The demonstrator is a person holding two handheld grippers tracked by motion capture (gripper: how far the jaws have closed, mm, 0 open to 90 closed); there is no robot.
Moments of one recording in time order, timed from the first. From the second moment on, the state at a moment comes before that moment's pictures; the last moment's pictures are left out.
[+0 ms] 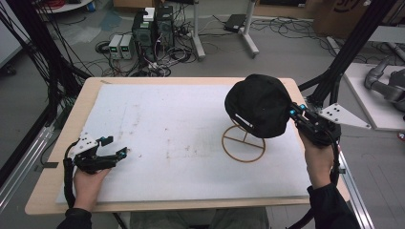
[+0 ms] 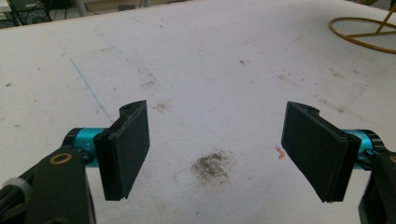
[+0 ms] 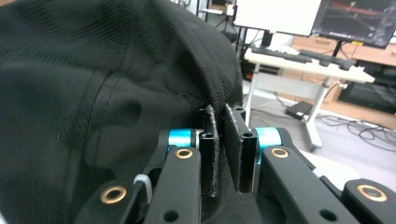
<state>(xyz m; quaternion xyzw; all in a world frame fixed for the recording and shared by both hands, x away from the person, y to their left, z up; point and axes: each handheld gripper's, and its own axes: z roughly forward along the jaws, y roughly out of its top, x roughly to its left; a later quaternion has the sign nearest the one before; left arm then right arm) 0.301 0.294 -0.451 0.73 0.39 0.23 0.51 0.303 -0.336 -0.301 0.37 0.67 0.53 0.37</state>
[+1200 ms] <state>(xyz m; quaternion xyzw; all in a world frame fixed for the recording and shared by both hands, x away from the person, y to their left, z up) 0.312 0.267 -0.439 0.74 0.36 0.24 0.51 0.295 -0.395 -0.410 0.51 0.62 0.50 0.32</state>
